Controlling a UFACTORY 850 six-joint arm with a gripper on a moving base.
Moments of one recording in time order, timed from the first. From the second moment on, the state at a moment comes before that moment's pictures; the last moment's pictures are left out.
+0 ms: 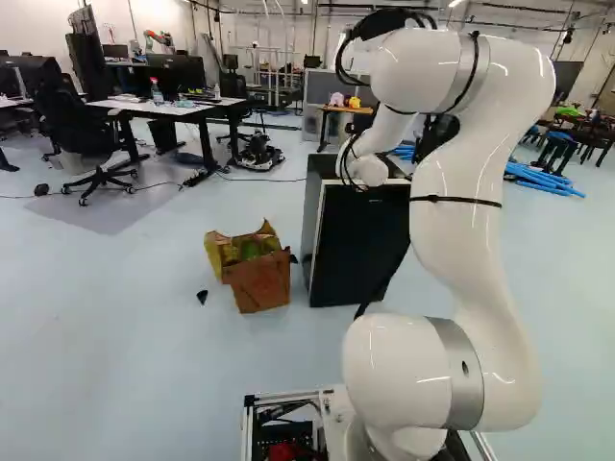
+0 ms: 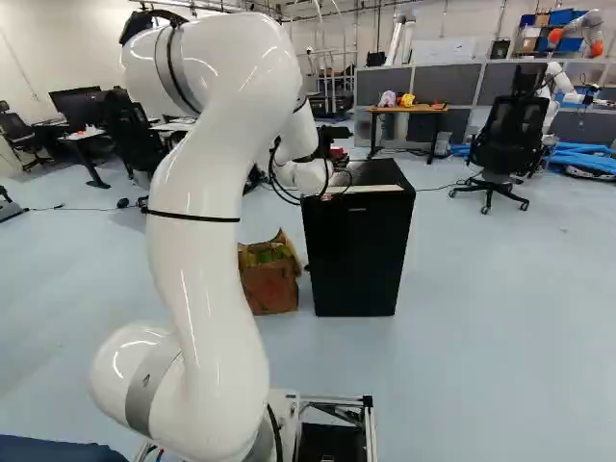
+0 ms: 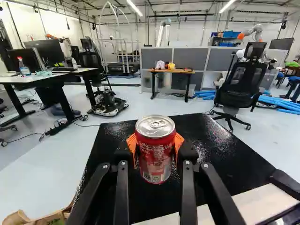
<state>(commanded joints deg) -11.5 -31.6 -63.3 -1.1 51.0 0.0</state>
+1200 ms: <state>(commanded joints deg) -5.8 -7.9 -34.2 -0.5 50.5 0.0</state>
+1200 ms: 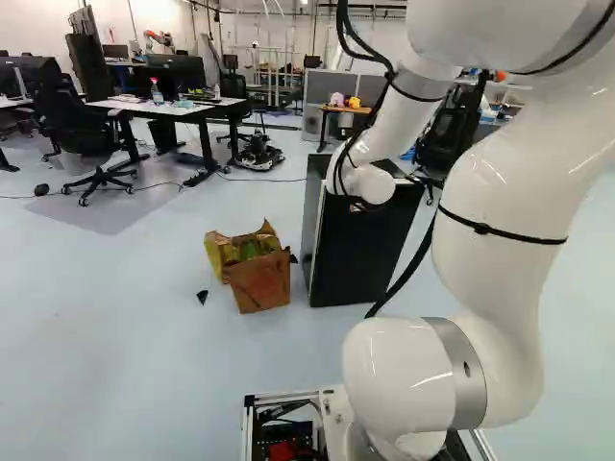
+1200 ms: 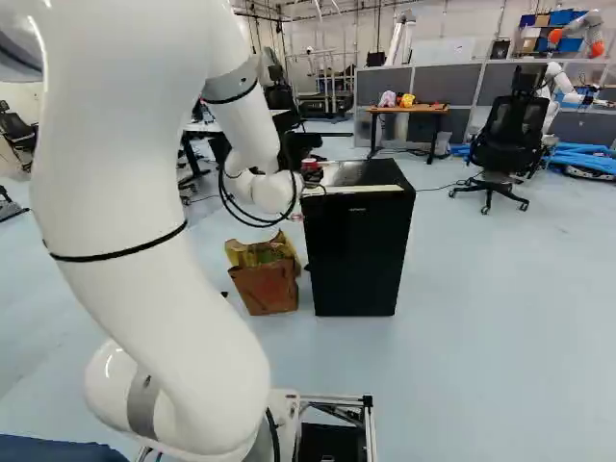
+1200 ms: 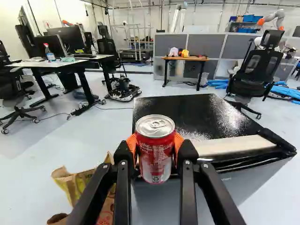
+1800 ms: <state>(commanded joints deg) -2.7 4.8 -18.8 -0.3 50.2 0.0</state>
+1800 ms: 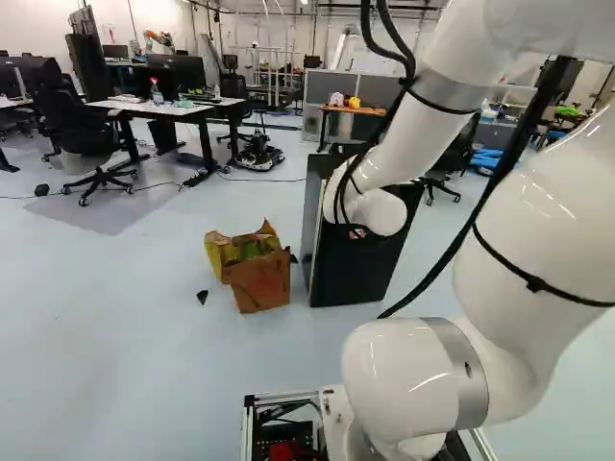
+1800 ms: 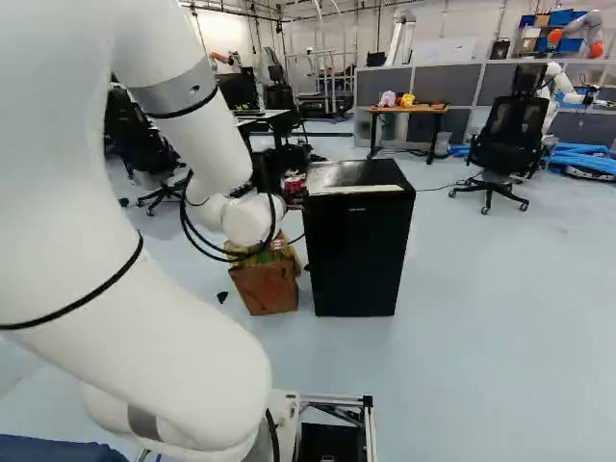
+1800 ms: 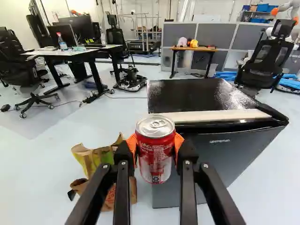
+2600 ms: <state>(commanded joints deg) -0.4 14.3 -7.1 0.0 50.0 0.0</state>
